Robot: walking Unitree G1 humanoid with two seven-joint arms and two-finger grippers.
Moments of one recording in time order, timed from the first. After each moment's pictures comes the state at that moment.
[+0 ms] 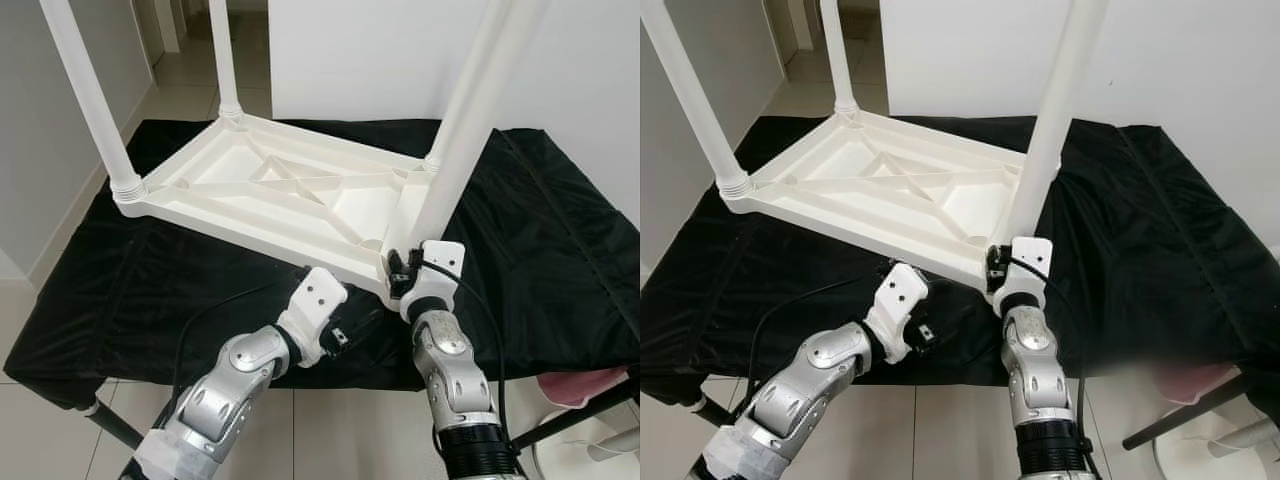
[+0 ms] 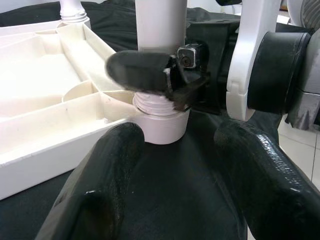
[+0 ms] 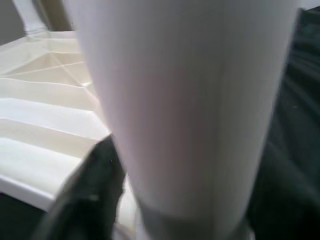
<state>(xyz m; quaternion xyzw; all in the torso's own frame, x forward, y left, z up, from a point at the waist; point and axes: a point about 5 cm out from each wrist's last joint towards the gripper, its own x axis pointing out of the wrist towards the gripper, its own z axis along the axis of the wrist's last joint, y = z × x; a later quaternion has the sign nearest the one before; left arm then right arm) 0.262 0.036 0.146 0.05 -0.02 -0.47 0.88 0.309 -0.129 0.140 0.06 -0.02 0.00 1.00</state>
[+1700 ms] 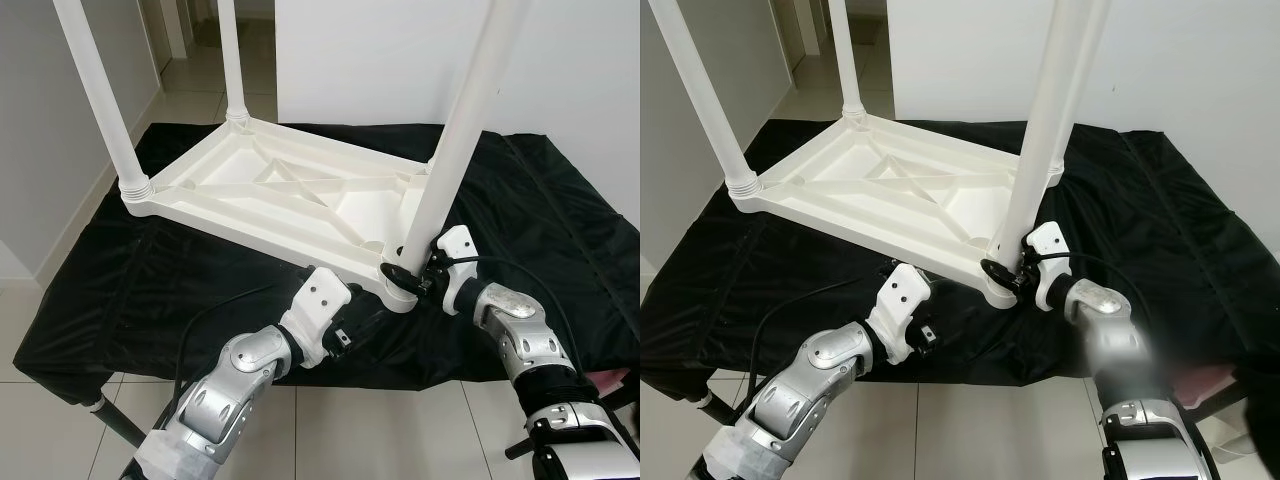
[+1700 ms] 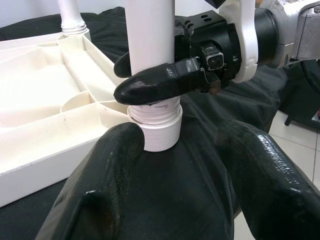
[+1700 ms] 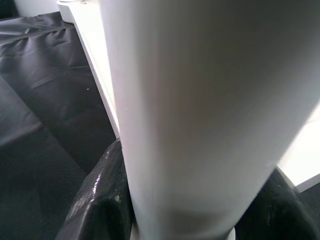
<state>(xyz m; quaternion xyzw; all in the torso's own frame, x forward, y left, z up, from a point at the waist) 0.261 0.034 0.150 0.05 -0.03 -0.47 0.88 0.340 -0.185 0.142 -0.10 0.02 0.36 0.93</state>
